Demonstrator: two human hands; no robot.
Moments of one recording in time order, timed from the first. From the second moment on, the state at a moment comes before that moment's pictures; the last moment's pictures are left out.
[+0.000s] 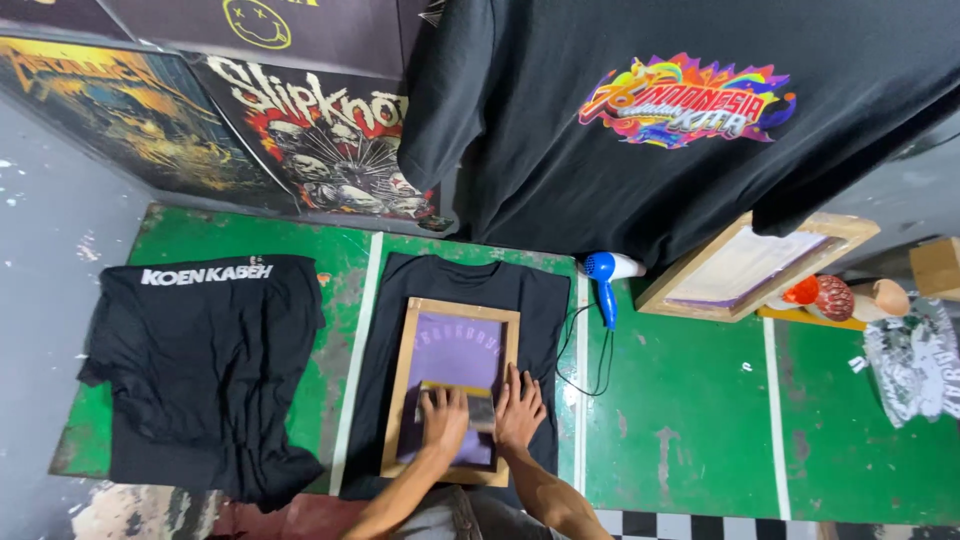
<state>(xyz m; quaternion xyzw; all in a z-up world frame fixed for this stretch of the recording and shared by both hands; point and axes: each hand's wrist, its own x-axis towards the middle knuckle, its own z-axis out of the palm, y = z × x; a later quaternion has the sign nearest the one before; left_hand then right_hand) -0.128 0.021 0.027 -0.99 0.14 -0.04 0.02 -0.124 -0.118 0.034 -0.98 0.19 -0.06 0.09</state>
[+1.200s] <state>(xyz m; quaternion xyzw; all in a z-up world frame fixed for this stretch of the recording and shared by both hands) -0.126 0.020 0.024 -0.98 0.14 0.11 -0.02 -0.124 -0.119 0.034 -0.97 0.20 -0.07 0.13</state>
